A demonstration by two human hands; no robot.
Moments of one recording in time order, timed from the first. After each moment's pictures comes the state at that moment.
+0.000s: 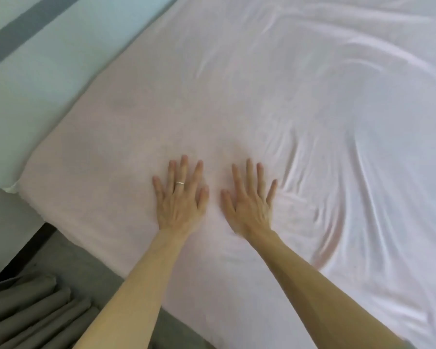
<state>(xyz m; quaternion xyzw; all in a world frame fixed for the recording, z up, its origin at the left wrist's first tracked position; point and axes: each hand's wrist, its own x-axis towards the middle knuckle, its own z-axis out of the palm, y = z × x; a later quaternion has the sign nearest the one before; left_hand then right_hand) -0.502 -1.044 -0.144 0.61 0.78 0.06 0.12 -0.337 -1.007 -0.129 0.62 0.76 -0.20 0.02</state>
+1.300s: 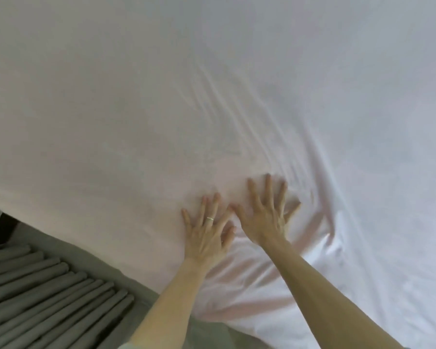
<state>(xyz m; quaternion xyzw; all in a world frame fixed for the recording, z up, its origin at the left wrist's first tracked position) -0.031 -1.236 -0.117 0.74 0.64 -0.08 0.18 0.130 -1.185 -0.110 0.72 0.63 -0.28 0.09</state>
